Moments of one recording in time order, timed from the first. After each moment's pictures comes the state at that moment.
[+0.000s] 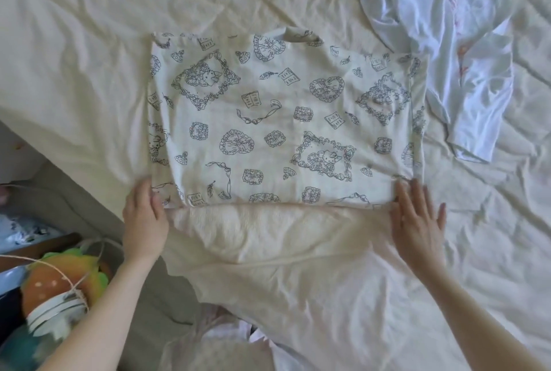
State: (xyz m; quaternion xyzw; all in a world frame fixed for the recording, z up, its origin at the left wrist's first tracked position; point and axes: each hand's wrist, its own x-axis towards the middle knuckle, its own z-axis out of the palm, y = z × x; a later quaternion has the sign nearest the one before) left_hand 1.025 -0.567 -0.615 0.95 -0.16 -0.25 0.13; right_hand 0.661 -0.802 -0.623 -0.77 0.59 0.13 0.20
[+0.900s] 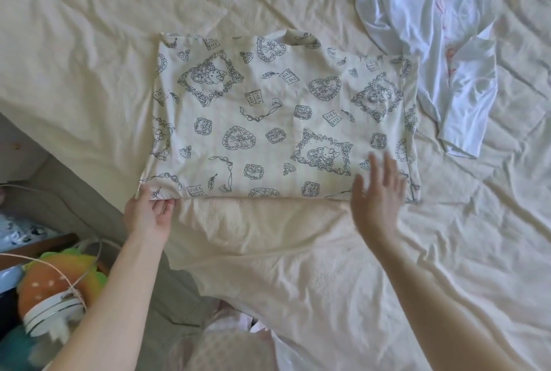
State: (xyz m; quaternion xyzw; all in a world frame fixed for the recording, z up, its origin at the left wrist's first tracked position) left_hand 1.030 -0.588 -0.602 0.66 0.34 -0.31 0.59; right_hand 0.748 -0.783 -0.599 -0.77 0.61 -0.02 0.20
